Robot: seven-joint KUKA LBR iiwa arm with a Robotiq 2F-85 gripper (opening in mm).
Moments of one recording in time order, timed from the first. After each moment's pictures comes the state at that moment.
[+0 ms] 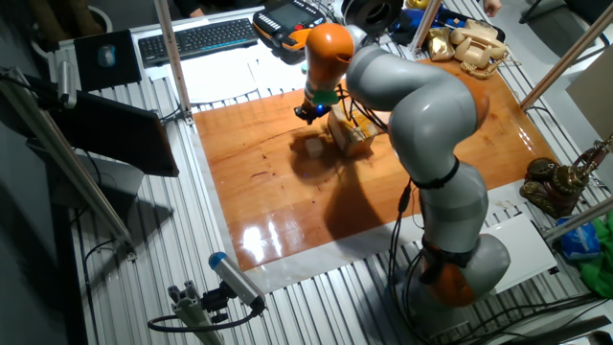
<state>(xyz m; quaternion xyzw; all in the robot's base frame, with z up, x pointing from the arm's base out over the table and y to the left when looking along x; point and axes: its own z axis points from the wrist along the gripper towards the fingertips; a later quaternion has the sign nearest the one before) 0.648 0.140 0.126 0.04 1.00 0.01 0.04</state>
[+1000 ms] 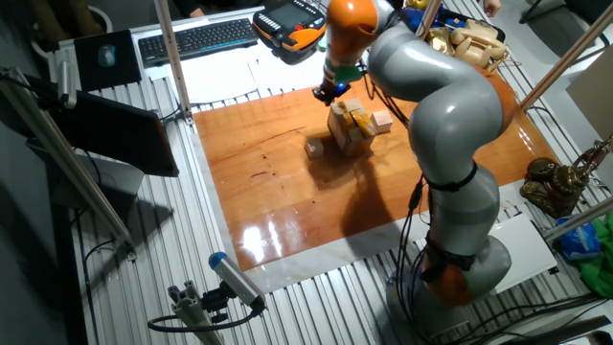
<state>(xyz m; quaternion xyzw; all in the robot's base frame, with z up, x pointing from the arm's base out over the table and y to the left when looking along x) 0.637 0.089 0.209 -0.01 1.00 0.01 0.03</state>
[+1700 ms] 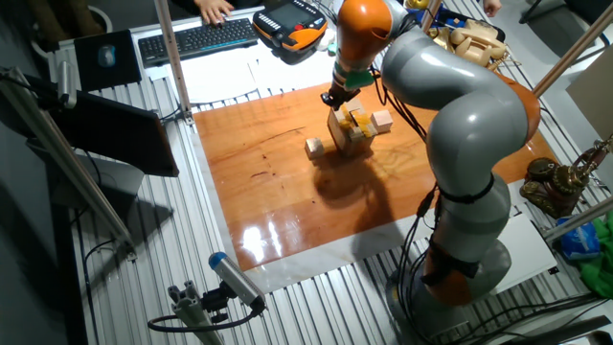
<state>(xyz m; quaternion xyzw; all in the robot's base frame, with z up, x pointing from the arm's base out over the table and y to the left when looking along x) 0.601 0.086 0.231 -0.02 1.00 0.00 0.04</state>
